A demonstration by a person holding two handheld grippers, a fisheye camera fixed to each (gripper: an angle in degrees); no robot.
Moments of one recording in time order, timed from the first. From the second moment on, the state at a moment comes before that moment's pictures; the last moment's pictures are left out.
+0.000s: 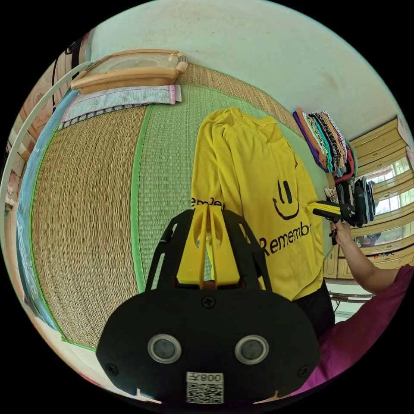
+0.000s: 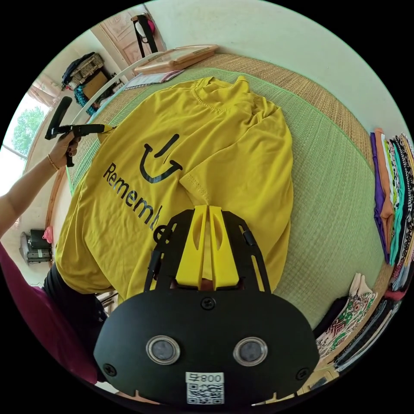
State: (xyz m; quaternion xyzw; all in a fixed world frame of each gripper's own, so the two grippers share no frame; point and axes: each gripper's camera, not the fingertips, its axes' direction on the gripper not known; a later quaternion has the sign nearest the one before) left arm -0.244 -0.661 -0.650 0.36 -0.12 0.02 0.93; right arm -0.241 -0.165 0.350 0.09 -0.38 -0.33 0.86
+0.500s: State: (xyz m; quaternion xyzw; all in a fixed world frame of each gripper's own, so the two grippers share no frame) left arm -0.346 -0.592 -0.729 0.45 -0.20 -0.11 0.87; right arm -0.026 -0.254 0.403 0.11 -0.37 -0.08 0.92
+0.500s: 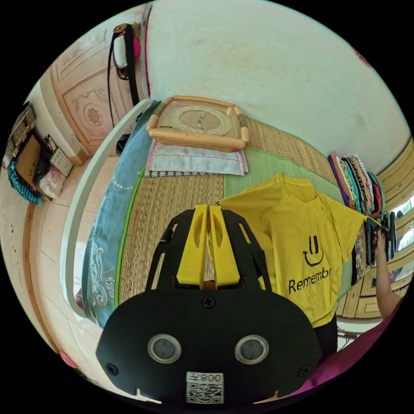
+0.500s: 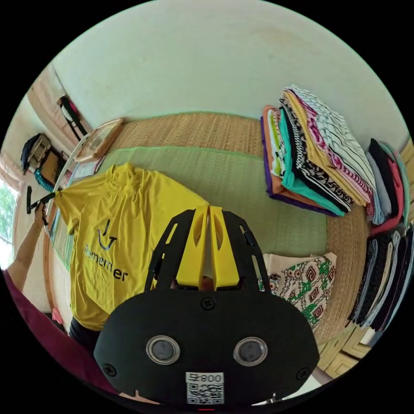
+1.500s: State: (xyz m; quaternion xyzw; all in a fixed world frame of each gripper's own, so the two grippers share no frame) left arm -0.354 -0.648 -0.585 0.42 -0.13 0.00 0.90; right arm -0.156 -0.248 0.498 0.03 -0.37 -0.09 0.92
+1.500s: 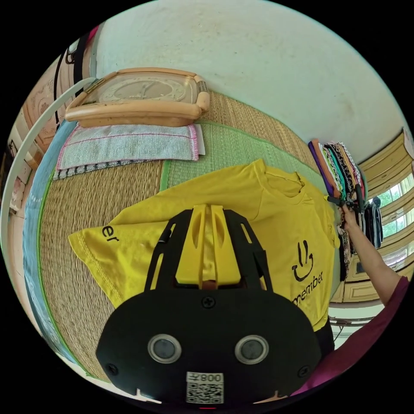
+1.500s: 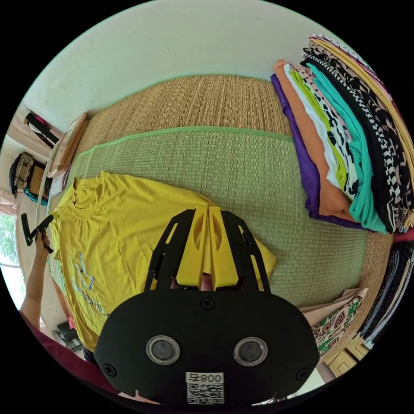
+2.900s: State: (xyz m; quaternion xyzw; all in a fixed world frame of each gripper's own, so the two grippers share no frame) left arm -0.360 -0.475 -0.579 0.41 -0.12 0.04 0.90; right arm -0.117 -0.097 0.406 0.11 -0.46 -0.09 0.88
